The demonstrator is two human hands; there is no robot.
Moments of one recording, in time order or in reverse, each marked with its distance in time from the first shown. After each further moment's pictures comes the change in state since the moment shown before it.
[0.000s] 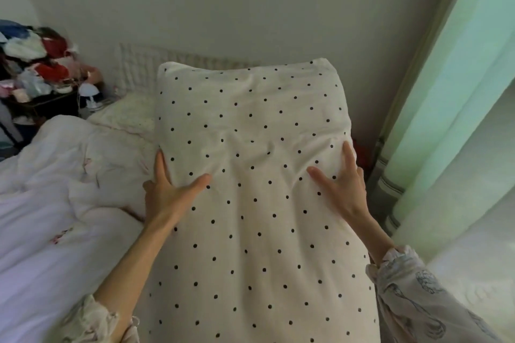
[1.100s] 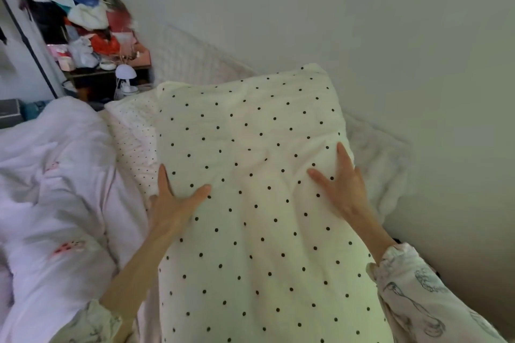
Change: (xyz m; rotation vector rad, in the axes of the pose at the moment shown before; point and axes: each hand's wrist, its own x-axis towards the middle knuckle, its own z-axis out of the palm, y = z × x) left_hand 0.401 0.050 0.322 -0.112 0.222 -0.352; right_hand 0.600 0.036 0.223 -0.113 -0.396 -0.231
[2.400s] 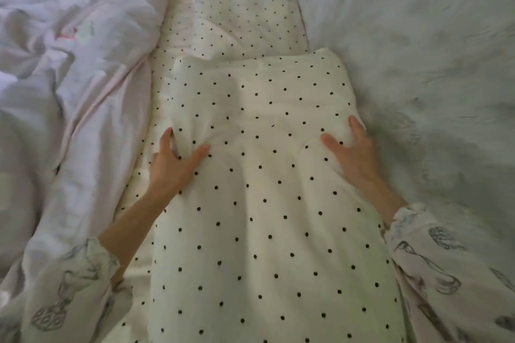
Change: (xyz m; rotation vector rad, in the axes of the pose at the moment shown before) left_hand 0.371 -0.153 0.179 0.051 0.420 -0.423; right_hand 0.432 0.105 0.420 0.014 -0.659 -0.105
